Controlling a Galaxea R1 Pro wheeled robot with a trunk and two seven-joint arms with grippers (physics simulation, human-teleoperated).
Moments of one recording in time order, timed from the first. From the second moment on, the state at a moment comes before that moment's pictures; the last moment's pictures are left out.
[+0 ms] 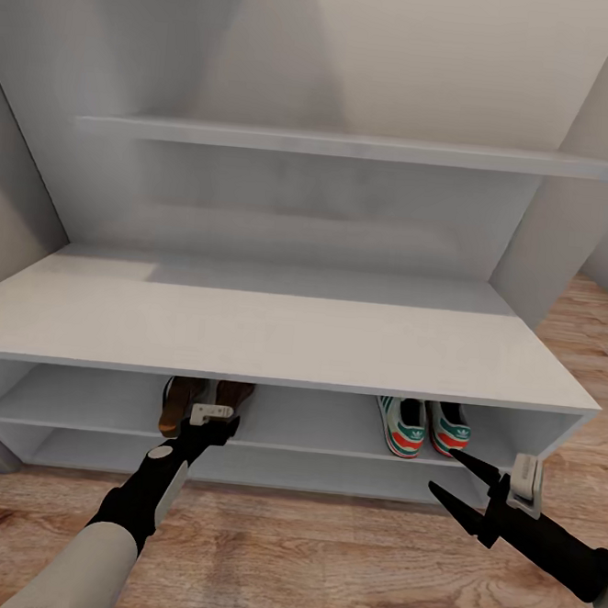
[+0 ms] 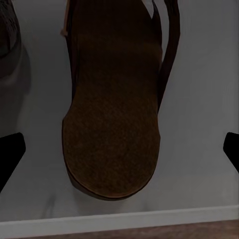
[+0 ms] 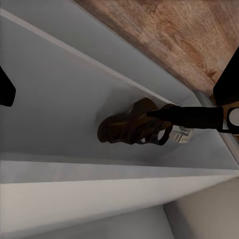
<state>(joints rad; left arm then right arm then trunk) -0.66 -0.09 0.15 -0.66 -0.10 0.05 -0.17 -0.15 -0.16 -0.49 -1.59 -0.19 0.28 1.30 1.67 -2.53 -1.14</state>
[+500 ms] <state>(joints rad) -0.66 -0.09 0.15 -0.66 -0.10 0.05 -0.17 -0.15 -0.16 -0.49 -1.59 -0.19 0.28 1.30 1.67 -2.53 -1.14</state>
